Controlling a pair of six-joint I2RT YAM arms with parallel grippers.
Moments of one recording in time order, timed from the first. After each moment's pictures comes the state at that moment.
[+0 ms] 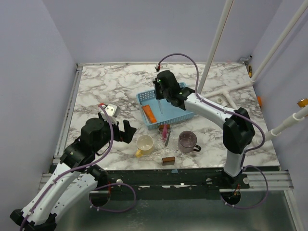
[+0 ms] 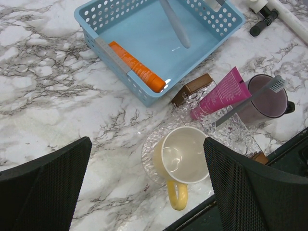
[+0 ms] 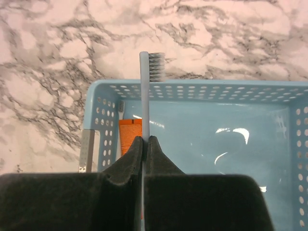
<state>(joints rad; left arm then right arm) -0.60 0.54 0.72 -0.55 -0.01 -0.25 0.74 1.90 1.56 -0.25 0.25 0.29</state>
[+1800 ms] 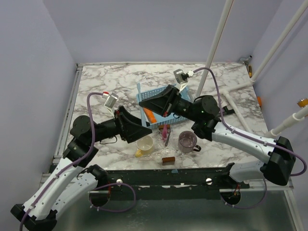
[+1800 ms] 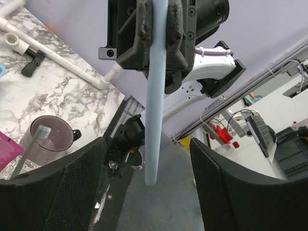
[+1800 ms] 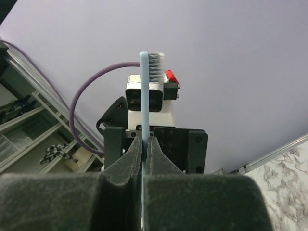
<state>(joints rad) -0.60 0.62 0.75 0.05 0.66 -0.88 0.91 1.32 1.01 0.81 -0.40 0.98</state>
